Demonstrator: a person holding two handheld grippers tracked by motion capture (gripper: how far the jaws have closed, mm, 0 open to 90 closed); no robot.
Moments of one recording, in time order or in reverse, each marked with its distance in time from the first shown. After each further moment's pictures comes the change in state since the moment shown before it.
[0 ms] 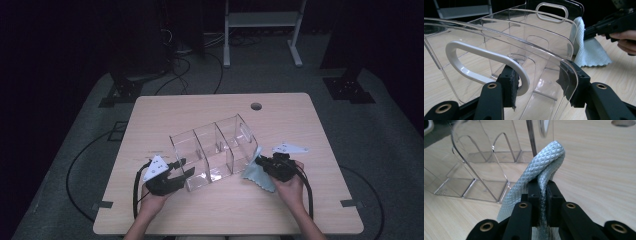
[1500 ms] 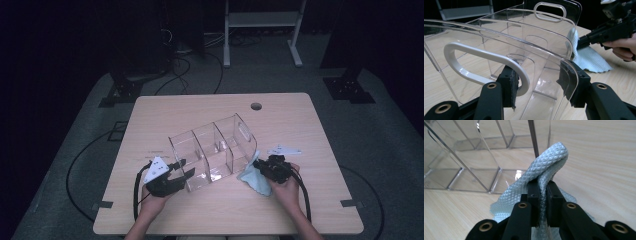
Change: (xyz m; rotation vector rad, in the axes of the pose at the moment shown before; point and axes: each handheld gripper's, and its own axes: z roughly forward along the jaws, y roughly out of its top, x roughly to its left) left arm -0.004 -0.001 -0.001 -0.003 0.013 0.007; right arm -0.002 -0.012 0.018 0.055 -0.022 0.016
